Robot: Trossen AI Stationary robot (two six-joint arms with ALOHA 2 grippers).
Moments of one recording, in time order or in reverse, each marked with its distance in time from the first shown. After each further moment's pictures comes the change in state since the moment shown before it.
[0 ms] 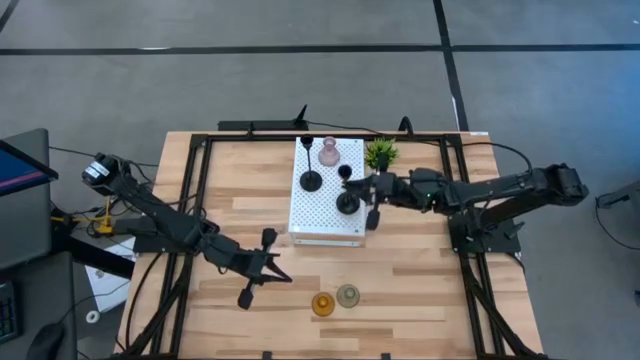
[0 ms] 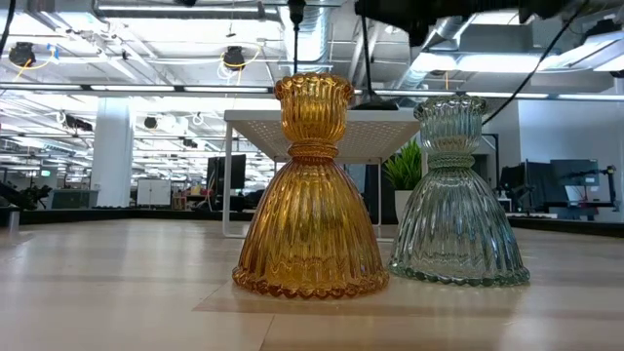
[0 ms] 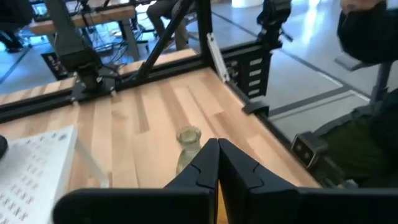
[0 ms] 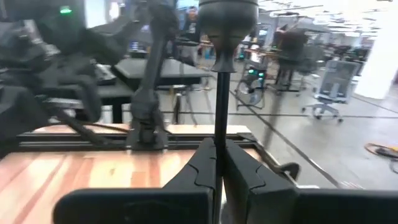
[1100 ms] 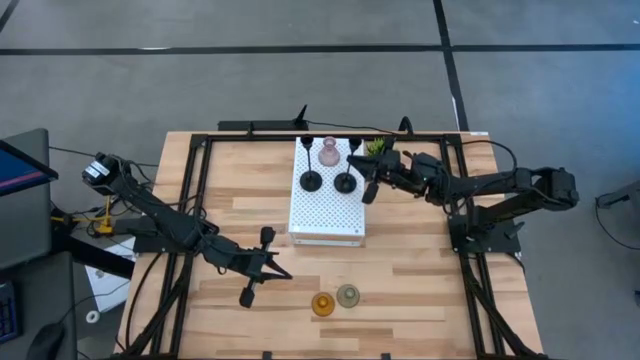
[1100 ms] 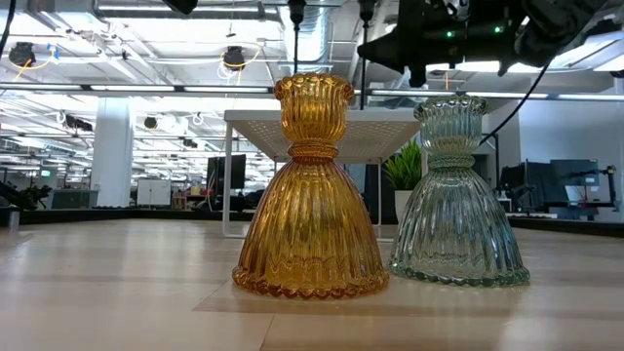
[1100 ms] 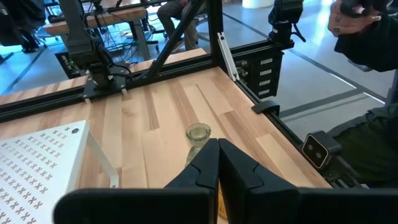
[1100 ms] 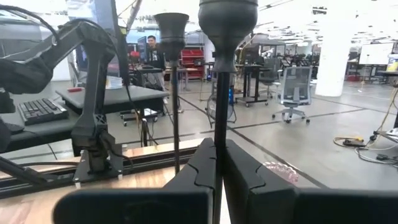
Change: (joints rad) left arm -0.008 -0.003 -0.030 0.032 -0.048 0.000; right arm -0.252 0.091 -0.144 0.351 -0.107 0.102
